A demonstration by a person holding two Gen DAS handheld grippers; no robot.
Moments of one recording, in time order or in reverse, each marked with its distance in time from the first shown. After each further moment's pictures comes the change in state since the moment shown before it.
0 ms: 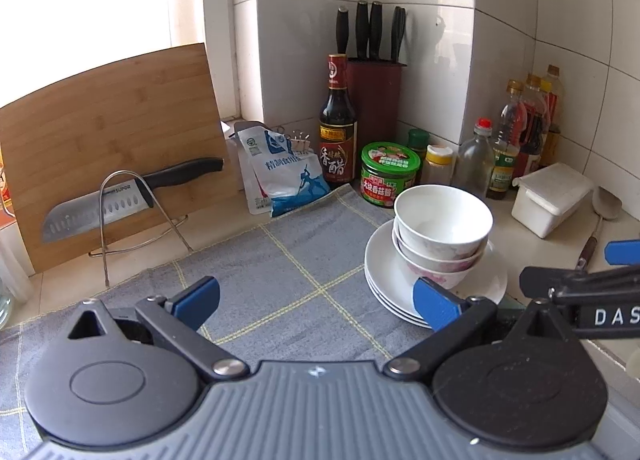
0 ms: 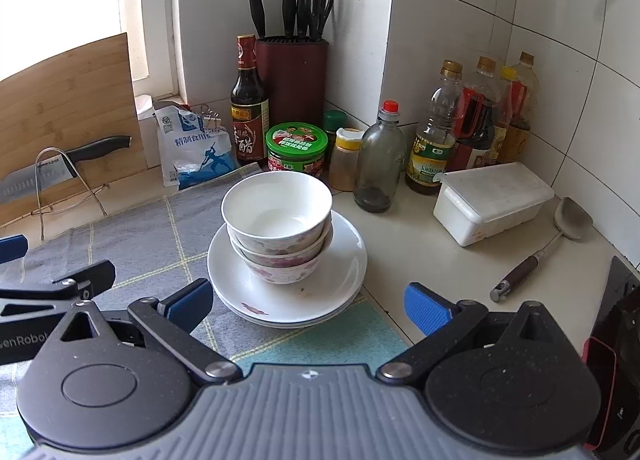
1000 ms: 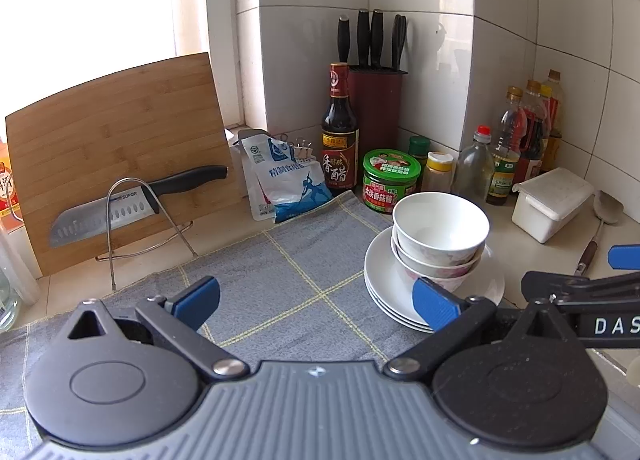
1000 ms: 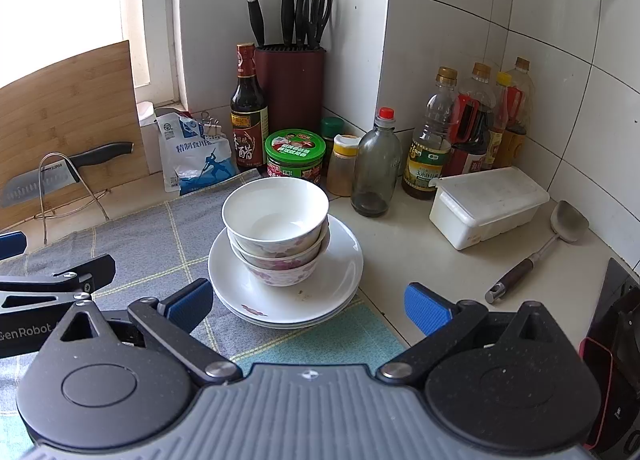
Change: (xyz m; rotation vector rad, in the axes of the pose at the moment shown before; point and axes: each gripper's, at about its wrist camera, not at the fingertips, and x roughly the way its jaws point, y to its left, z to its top) left arm -0.010 -0.002 0.003 0.003 -0.012 0.010; right arm -0.010 -0.002 -0.003 0.006 -0.018 -0.001
